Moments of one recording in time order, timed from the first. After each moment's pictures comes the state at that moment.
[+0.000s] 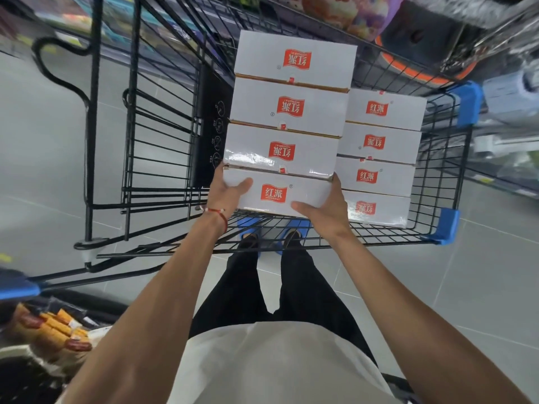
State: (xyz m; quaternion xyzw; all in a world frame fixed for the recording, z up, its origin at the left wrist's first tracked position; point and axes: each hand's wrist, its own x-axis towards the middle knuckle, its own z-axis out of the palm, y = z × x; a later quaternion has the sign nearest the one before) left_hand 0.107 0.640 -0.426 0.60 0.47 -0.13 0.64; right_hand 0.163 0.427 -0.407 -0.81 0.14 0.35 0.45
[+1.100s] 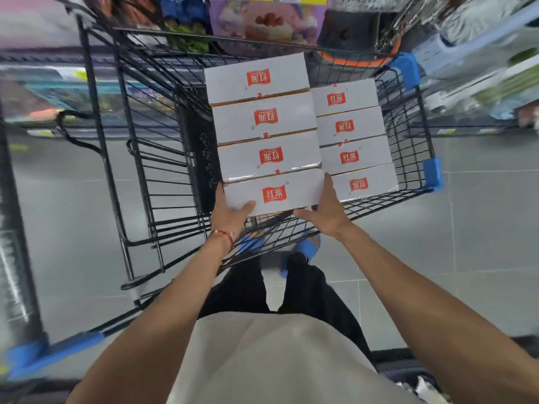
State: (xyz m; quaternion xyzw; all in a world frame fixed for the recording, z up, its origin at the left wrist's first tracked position) left_hand 0.092 0.667 -0.415 0.70 0.35 -0.20 0.59; right_hand 0.122 0.443 -0.411 -0.81 0.18 0.32 0.46
